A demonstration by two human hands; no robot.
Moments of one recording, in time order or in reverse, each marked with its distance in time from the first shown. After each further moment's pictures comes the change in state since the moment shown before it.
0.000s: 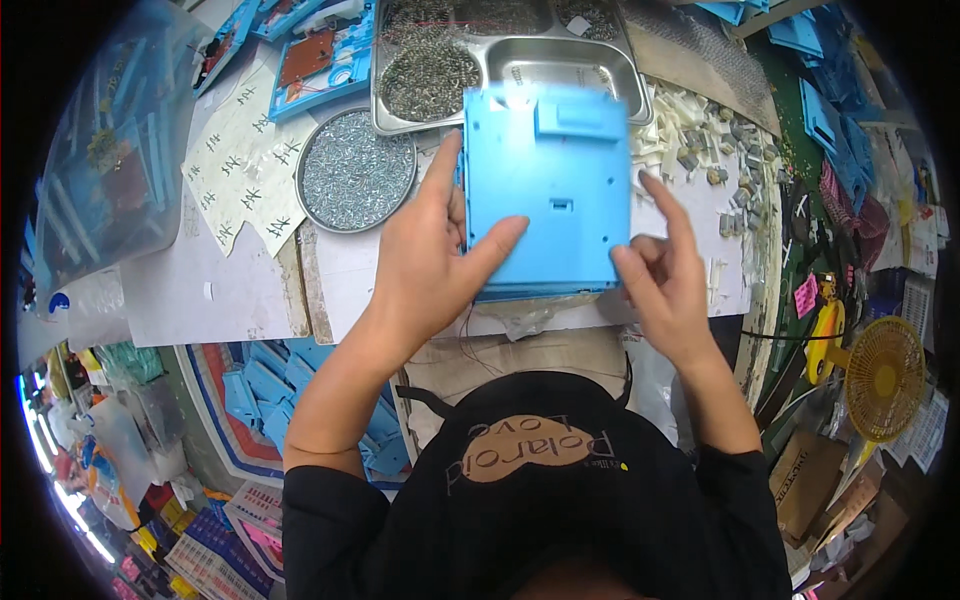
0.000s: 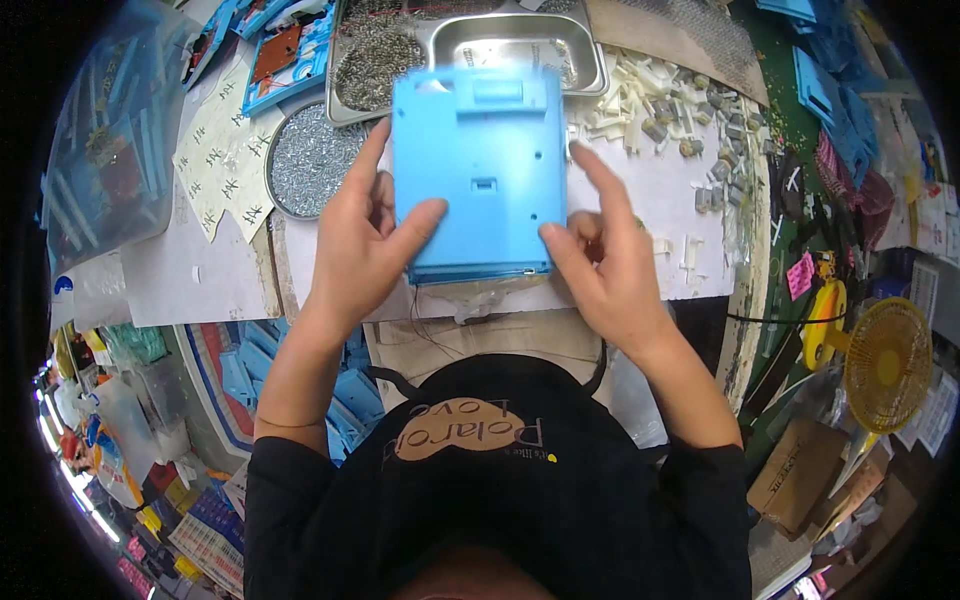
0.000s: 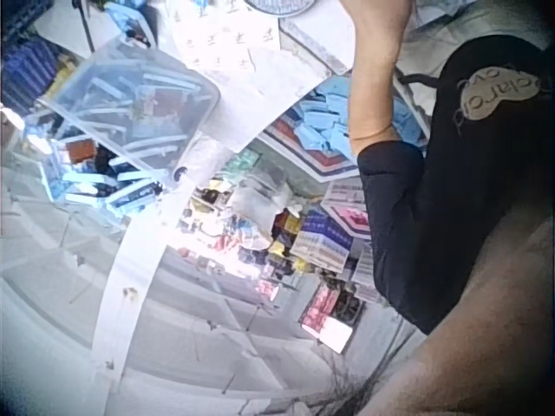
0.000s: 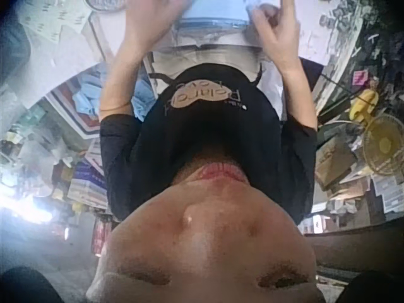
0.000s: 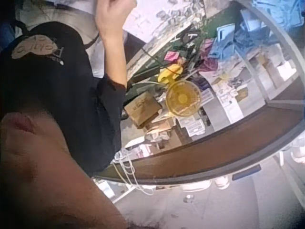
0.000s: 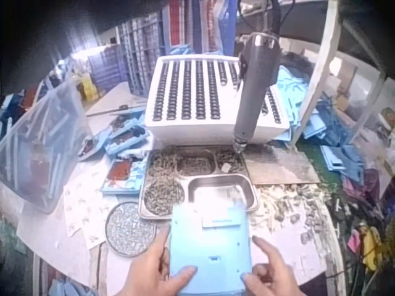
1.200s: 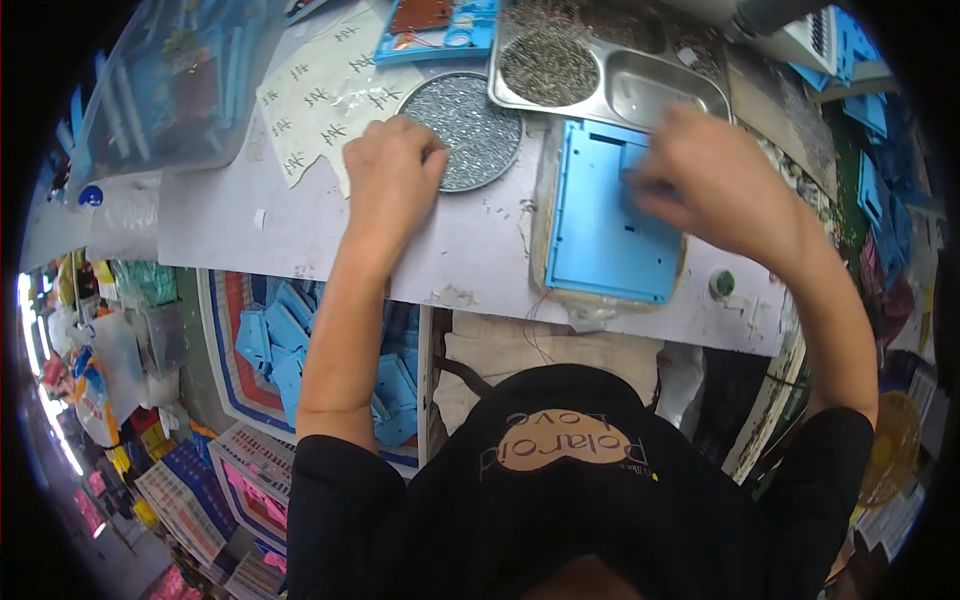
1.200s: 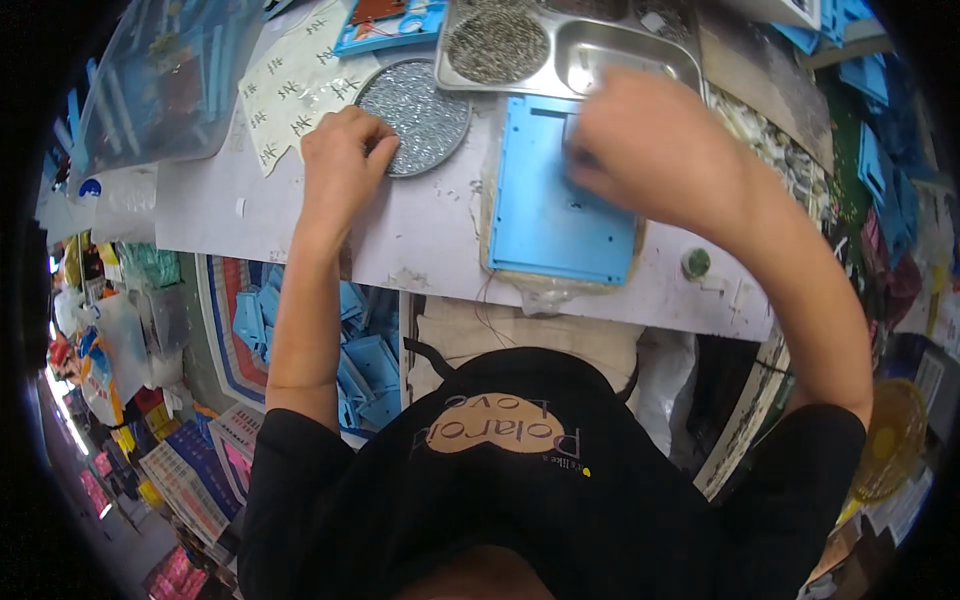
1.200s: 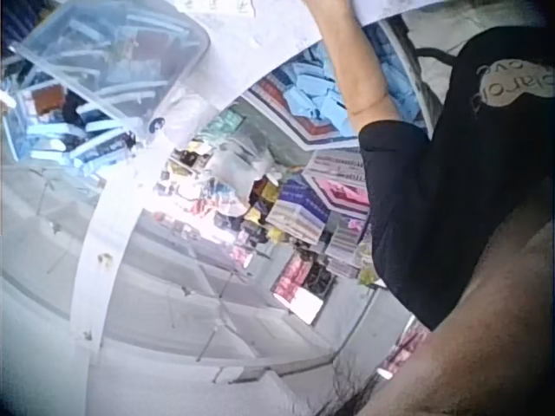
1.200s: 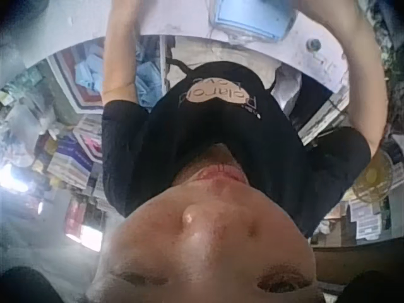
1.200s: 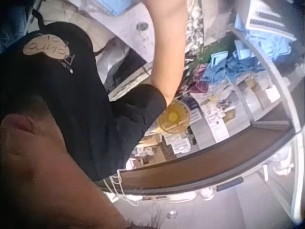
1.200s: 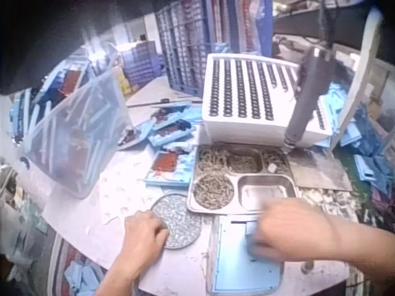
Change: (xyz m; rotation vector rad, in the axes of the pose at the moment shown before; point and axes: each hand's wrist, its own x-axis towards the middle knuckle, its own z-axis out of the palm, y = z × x) left_hand 0.000 -0.088 -0.094 0.835 0.280 0.033; right_hand 0.132 -0.087 0.016 -1.134 -0.665 -0.748
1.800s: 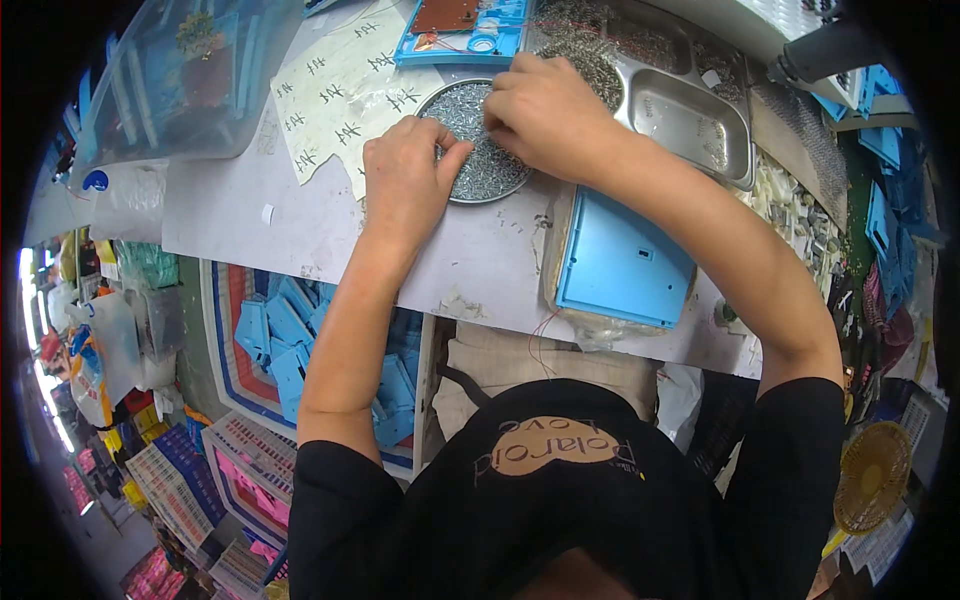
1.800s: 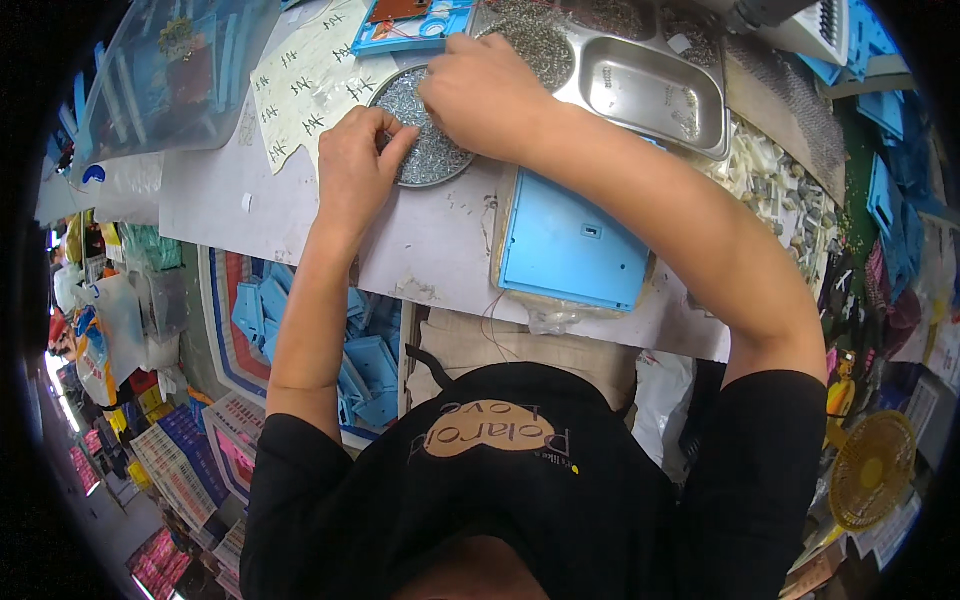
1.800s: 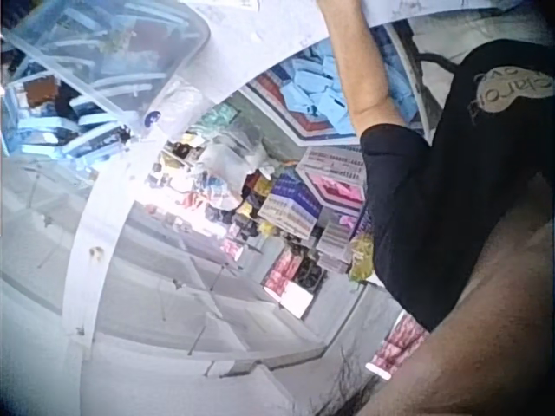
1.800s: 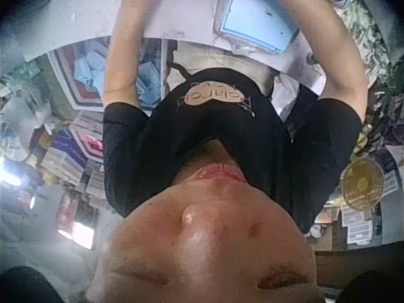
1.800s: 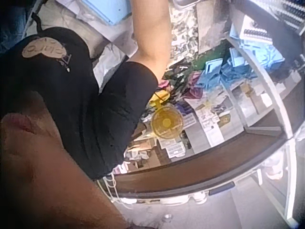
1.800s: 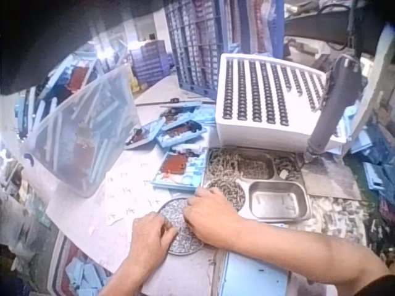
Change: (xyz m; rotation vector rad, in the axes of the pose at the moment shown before) left_hand 0.009 0.001 0.016 -0.178 0.125 -0.038; right_hand 0.143 -0.013 0.076 0.051 0.523 -0.121
